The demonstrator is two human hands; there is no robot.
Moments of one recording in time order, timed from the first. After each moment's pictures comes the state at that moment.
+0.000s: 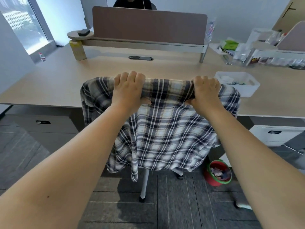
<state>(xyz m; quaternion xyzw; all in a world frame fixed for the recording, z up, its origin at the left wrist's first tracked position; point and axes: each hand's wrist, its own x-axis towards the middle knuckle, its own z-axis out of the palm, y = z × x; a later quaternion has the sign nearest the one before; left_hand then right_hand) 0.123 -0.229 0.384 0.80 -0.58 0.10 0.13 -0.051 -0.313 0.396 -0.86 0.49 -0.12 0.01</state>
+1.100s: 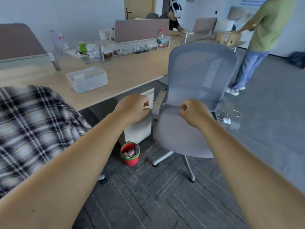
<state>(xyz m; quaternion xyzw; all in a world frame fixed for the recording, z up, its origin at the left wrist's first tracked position) -0.328 -0.242 0.393 0.49 -0.86 -0.09 0.12 -0.514 -0.195 0.379 -0.59 0.78 -0.18 0.09</state>
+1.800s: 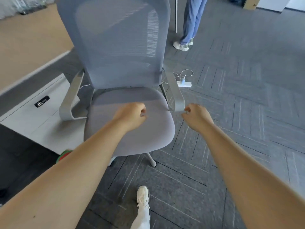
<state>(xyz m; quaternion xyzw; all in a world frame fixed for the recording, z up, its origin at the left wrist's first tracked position) -0.709 -0.339 0.252 0.37 -0.90 -0.24 0.00 -0.872 -0.220 0.242 -0.35 0.90 -0.17 0.17</state>
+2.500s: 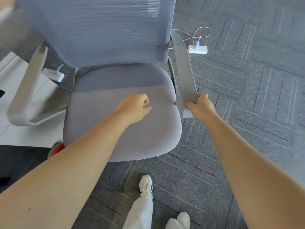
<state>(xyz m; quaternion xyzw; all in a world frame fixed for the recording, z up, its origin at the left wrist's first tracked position) -0.844 -0.458 0.130 0.42 -0.85 -0.29 -0.12 -0.996 -0.342 0.114 -0.17 0.88 -0.26 0.36</state>
